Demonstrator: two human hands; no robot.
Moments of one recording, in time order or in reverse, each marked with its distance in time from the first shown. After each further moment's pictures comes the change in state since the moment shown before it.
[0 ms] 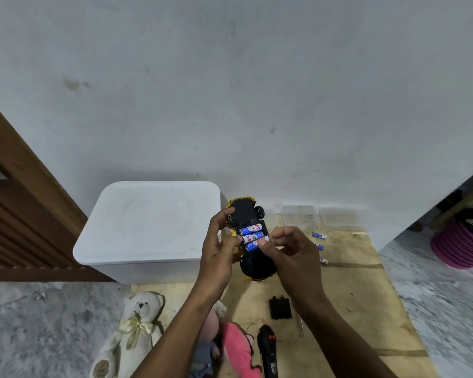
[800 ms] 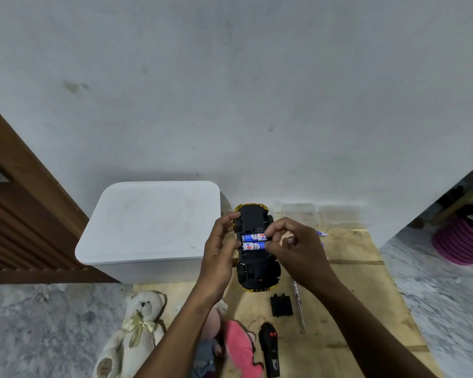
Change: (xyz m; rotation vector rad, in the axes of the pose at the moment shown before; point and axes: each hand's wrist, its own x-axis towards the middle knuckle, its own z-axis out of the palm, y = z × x) left_hand -0.001 -0.009 -0.004 0.034 -0.046 -0.060; right_hand 0.022 -0.007 -0.020 -0.328 -0.251 -0.244
